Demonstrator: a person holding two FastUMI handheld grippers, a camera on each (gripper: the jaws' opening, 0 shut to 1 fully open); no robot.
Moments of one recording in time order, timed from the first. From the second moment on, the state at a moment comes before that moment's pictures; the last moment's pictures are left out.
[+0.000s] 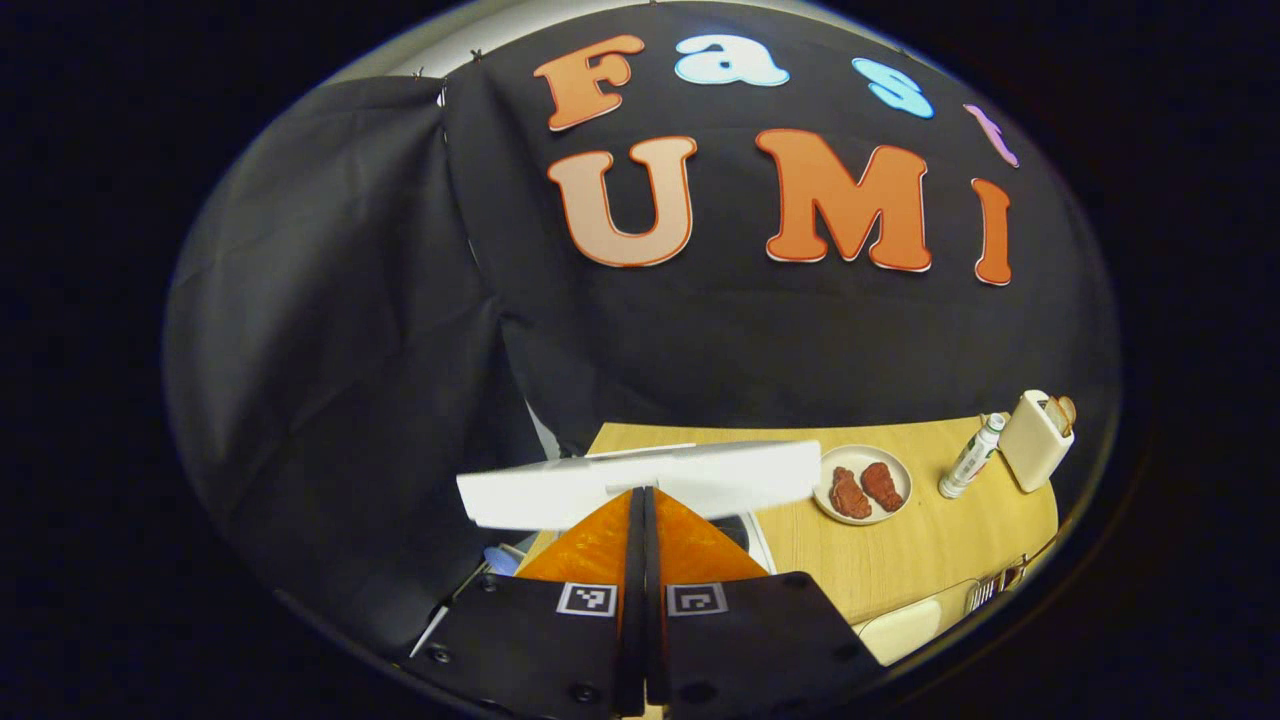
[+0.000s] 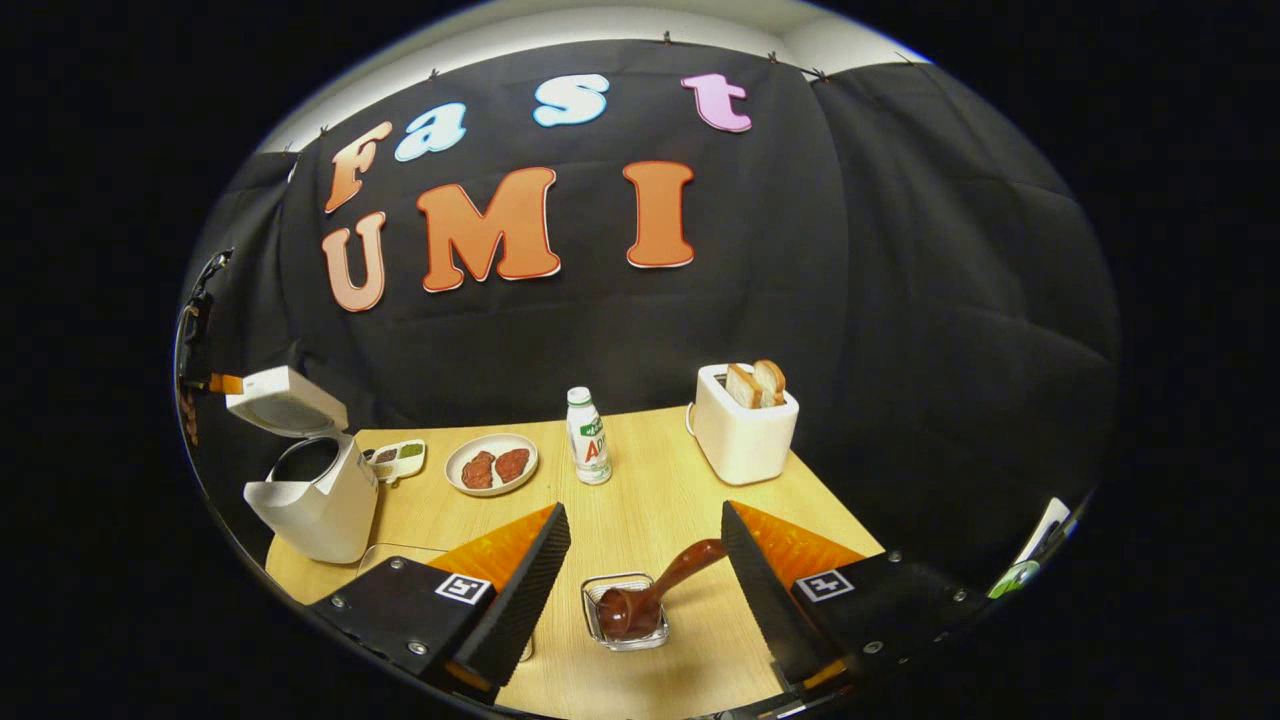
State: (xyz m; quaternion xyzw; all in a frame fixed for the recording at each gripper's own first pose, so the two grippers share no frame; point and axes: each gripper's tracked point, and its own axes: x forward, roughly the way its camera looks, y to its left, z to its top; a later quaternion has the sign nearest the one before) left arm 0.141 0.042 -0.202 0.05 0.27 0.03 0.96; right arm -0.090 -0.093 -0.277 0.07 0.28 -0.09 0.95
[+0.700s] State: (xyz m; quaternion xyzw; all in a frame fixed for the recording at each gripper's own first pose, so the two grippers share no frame) left arm 0.032 -0.018 -0.152 0.01 0.16 -0.01 0.99; right arm -0.081 -0.099 -0.381 0.22 0.35 -0.08 0.91
